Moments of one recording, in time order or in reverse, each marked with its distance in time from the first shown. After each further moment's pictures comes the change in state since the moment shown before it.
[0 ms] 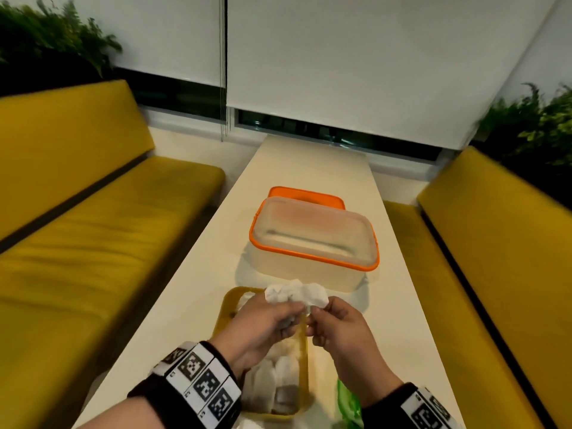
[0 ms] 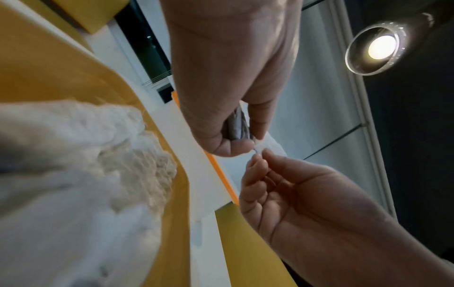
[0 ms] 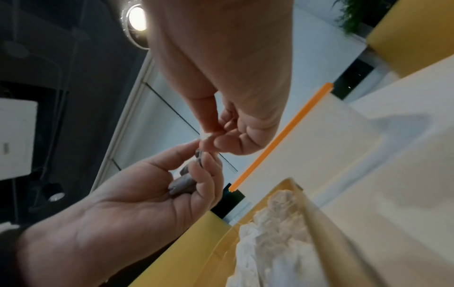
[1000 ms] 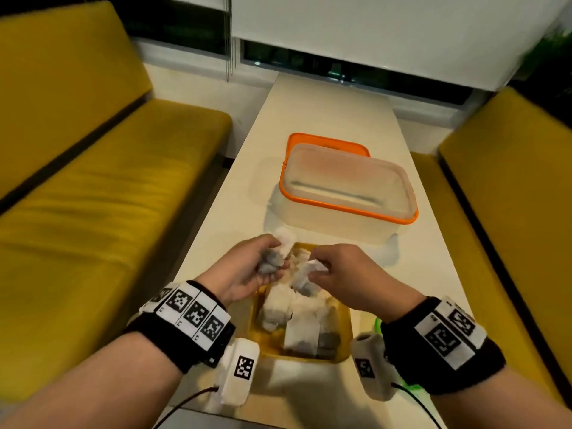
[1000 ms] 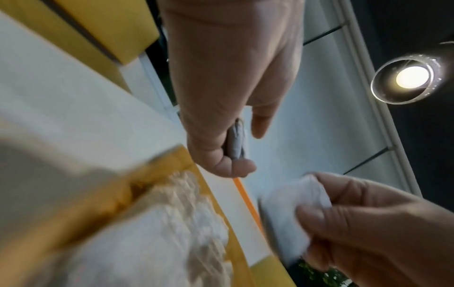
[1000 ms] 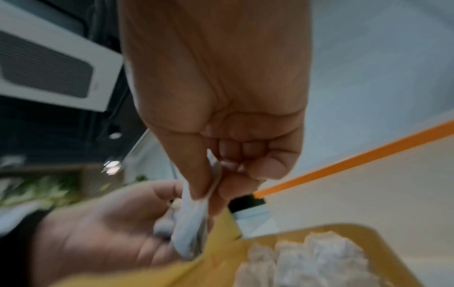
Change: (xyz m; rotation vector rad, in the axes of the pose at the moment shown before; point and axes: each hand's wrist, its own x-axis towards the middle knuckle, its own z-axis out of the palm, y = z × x) left_hand 0.010 0.026 -0.087 -0.175 0.106 -0.259; right_hand 0.017 -0.028 0.054 -1.191 -0.323 -0.338
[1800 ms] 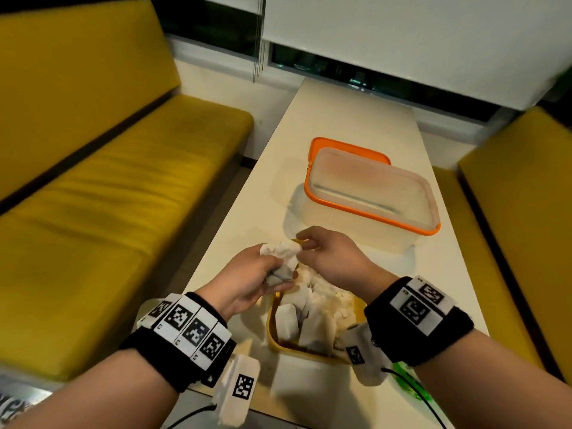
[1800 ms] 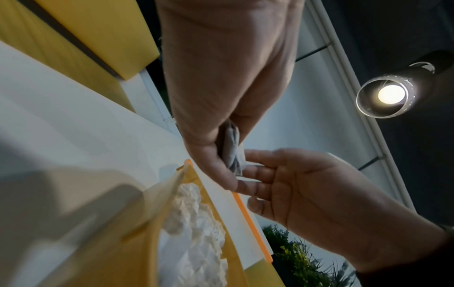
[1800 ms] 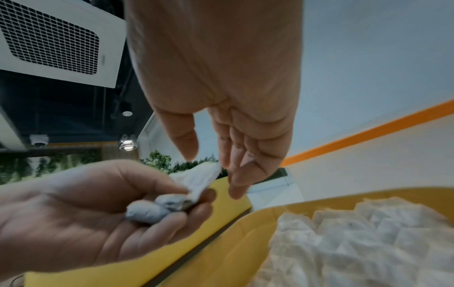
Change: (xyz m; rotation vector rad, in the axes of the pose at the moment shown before) left_hand -0.029 -0.014 -0.028 0.056 0.028 0.136; right_hand 0.038 -0.033 0.021 0.228 -0.043 0.139
